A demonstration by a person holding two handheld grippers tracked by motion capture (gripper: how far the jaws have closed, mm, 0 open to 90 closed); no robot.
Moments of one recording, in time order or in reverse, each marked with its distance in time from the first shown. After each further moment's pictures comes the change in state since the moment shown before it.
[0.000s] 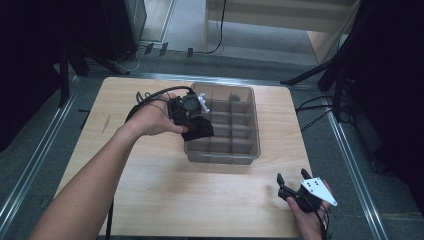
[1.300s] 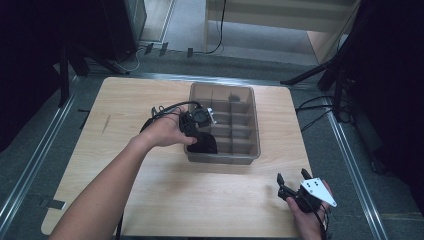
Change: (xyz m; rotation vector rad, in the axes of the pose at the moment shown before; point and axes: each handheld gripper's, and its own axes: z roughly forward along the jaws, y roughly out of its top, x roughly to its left) left arm -0.006 -0.001 0.058 0.061 -0.126 -0.090; right arm 0.001 0.000 -0.001 -0.012 -0.012 -0.013
